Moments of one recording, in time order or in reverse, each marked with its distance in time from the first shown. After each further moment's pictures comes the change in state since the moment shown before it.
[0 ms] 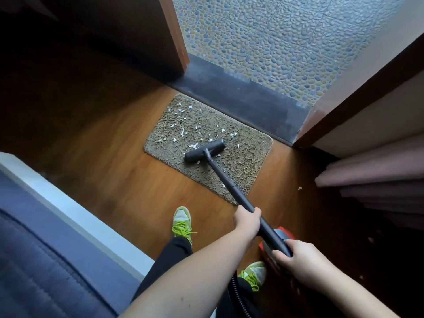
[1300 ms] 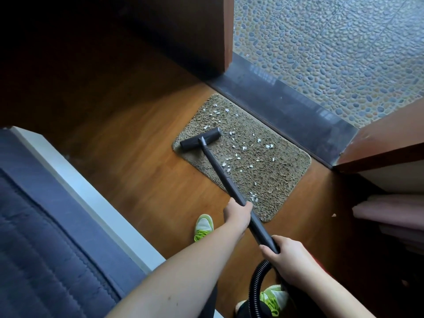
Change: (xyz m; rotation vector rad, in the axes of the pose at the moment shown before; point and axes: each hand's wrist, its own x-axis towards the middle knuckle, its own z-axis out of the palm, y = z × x) left_hand 0.109 0.025 -0.159 -0.007 0.118 0.009; right_hand 0.062 -0.183 0.016 0.004 -0.055 -0.074
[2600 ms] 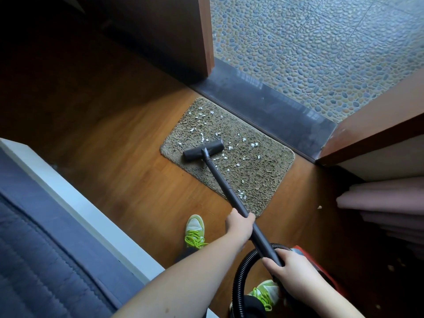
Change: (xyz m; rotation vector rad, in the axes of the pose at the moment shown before) left_hand -0.051 -0.021 0.045 0.041 -0.089 0.011; right_hand -0.041 0.065 0.008 0.102 0.041 -0.008
